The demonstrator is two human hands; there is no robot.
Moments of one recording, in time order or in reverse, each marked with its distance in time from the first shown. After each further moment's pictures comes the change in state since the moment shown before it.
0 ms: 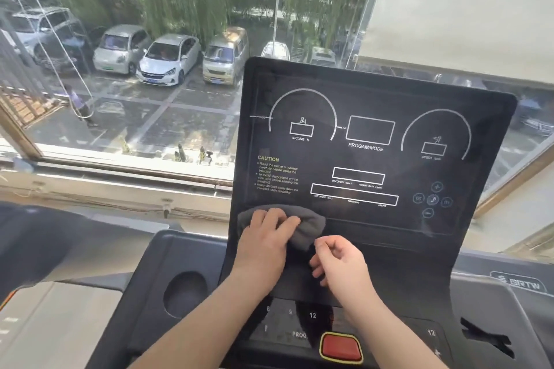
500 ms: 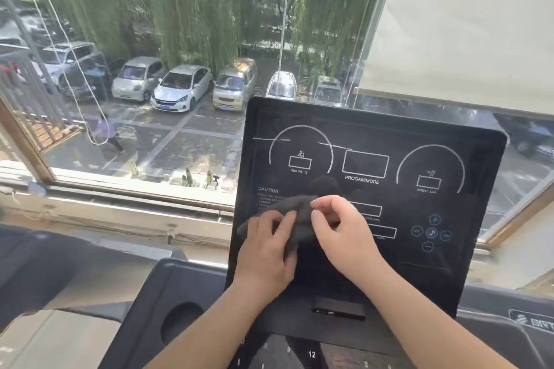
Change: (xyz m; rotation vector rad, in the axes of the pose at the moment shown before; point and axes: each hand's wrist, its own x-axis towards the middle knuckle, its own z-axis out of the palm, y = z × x) left_hand 0.035 0.010 -0.022 -0.098 0.107 -0.056; right_hand 0.030 -0.100 -0.014 -0.295 -0.024 -0.593
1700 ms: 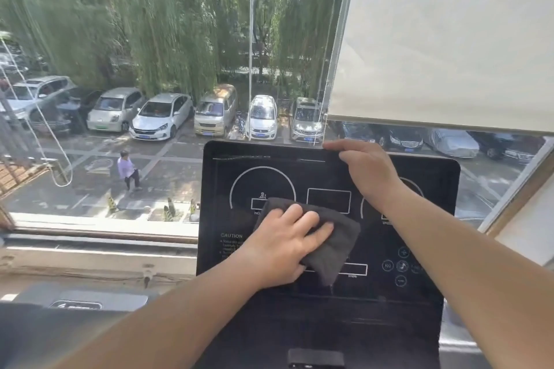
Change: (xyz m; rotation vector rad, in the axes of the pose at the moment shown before) left_hand 0.128 0.053 -0.004 0.450 -0.141 0.747; right_hand 0.141 -0.036 -0.122 -0.021 0.089 0.065
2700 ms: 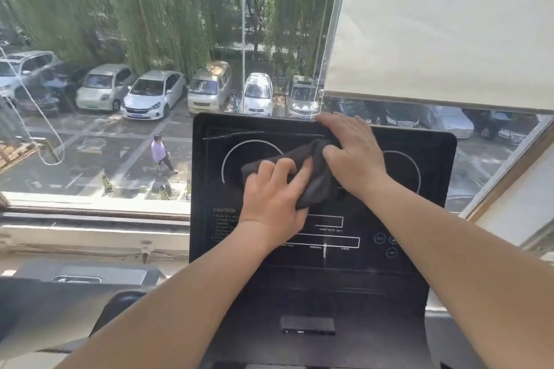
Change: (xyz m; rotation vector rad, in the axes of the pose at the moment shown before) left_hand 0.018 0.006 0.006 -0.130 0.203 -0.501; right_hand -0.012 0.021 0.018 -0.438 0.045 -0.311
